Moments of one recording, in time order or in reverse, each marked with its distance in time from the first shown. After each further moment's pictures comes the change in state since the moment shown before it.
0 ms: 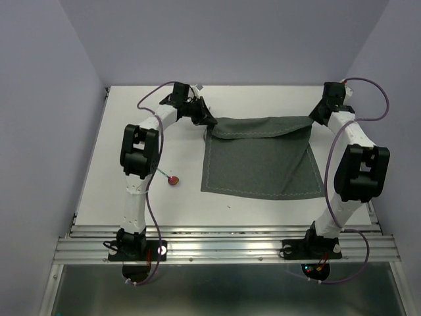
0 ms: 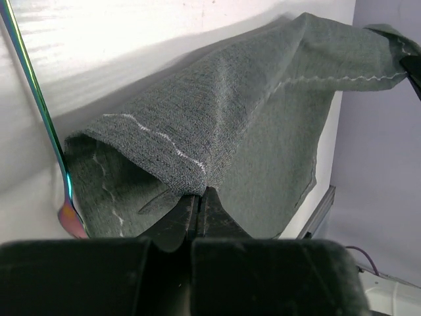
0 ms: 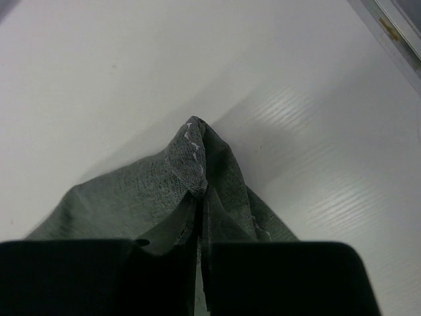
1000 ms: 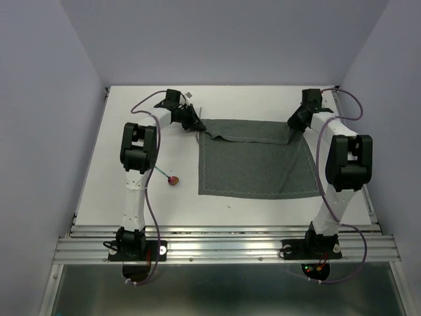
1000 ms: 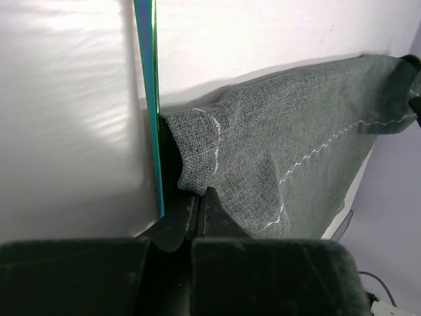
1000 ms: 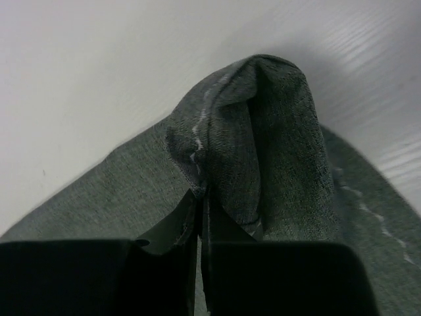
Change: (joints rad) left arm 0.063 0.120 0.032 -0.023 -0.026 0.022; right arm 0.086 0.091 -0.007 0.003 -0.148 0.196
